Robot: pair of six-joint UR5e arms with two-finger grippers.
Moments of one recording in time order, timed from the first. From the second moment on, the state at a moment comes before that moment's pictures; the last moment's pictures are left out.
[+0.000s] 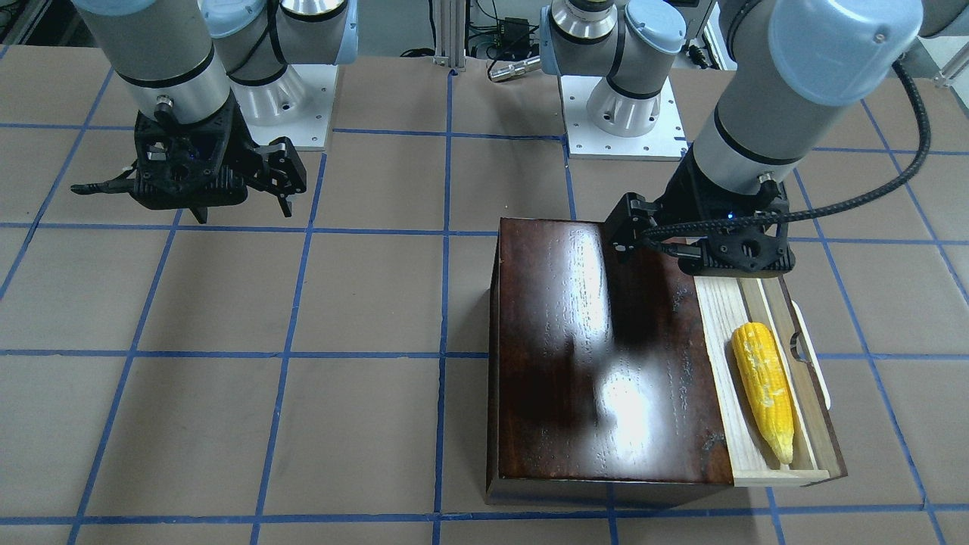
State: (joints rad) left arm -1.58 -1.74 -1.39 -1.66 1.57 0.01; right arm 1.62 -1.53 1.60 -1.63 -1.60 -0.09
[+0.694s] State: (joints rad) left arm -1.58 -1.71 -1.41 -1.66 1.56 0.01; right arm 1.62 -1.53 1.60 -1.63 -1.60 -0.09
